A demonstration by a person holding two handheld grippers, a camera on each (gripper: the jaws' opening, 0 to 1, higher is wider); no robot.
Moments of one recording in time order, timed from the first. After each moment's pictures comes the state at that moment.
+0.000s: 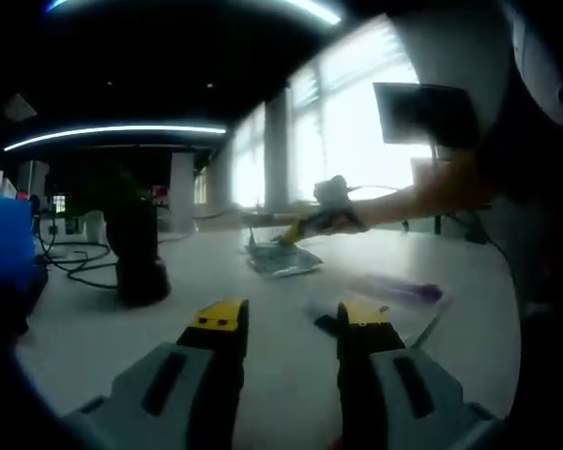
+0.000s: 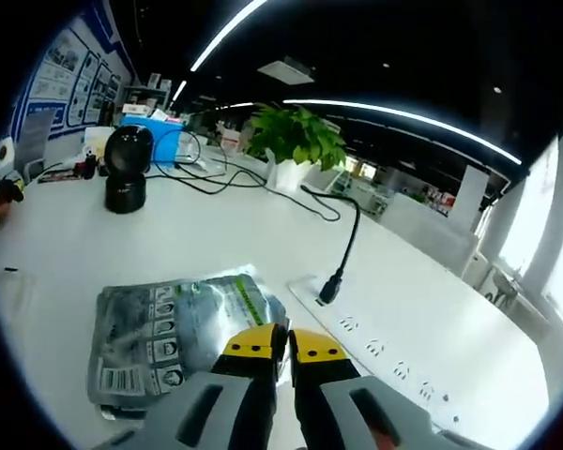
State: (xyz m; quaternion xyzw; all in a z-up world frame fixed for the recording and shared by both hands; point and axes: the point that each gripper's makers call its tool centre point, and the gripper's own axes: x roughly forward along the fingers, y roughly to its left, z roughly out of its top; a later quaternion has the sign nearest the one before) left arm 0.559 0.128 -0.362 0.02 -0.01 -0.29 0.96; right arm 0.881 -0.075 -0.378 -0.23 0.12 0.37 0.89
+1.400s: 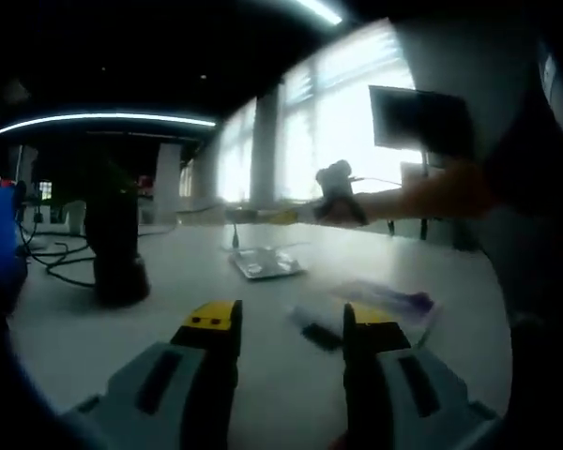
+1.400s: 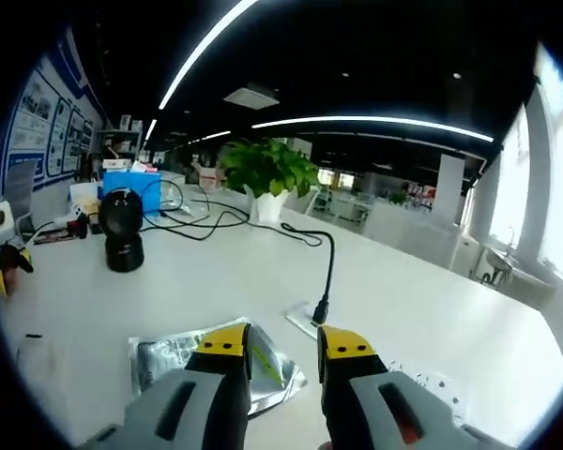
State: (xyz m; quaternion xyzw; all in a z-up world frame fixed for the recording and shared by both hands) left arm 0.571 0.112 -0.359 0.00 0.01 -0.33 0.94; right arm 0.840 -0.072 -0.331 -0.14 0.09 0.35 0.92
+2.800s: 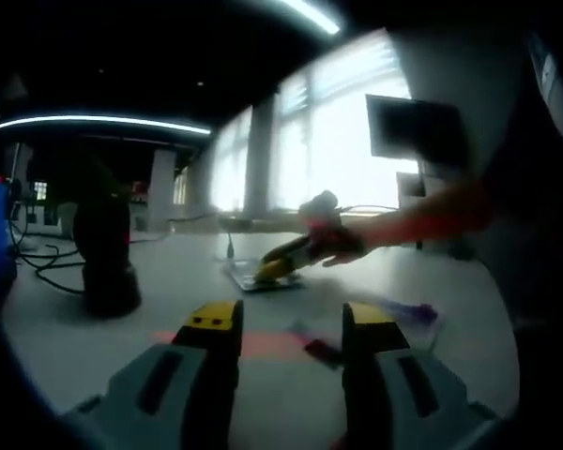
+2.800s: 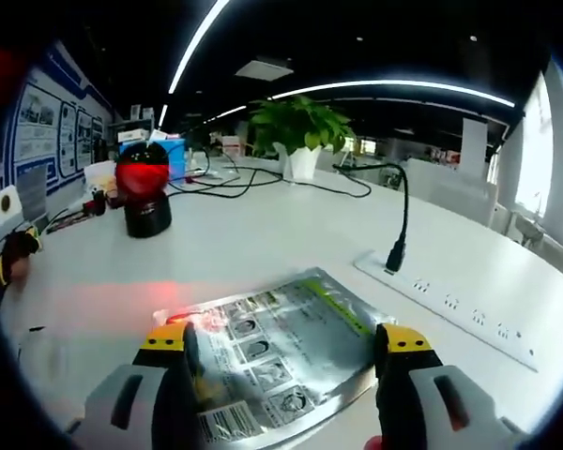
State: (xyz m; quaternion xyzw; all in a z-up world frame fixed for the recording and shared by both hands) left arm 0.583 0.107 -0.355 -0.02 -0.01 -0.35 0.94; right arm 0.829 -0.027 -0.413 -0.13 0.18 0.39 0.89
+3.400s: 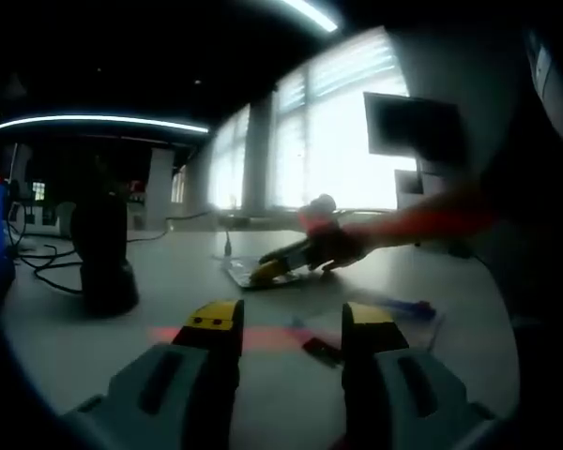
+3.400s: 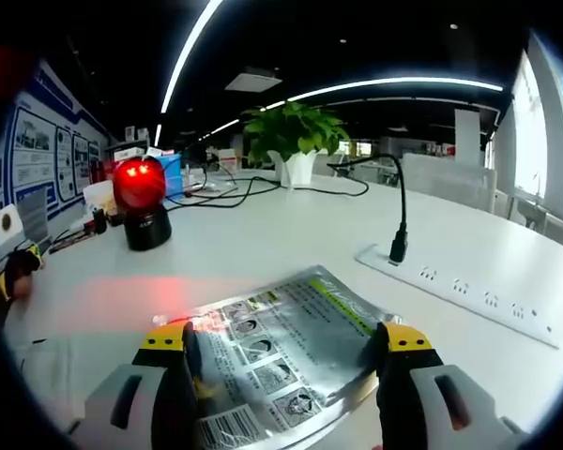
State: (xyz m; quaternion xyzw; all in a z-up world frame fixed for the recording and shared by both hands) left arm 0.583 0.104 -0.357 -0.02 -0.01 -0.35 0.94; right arm 0.828 -0.024 -0.419 -0.08 0.18 0.40 0.90
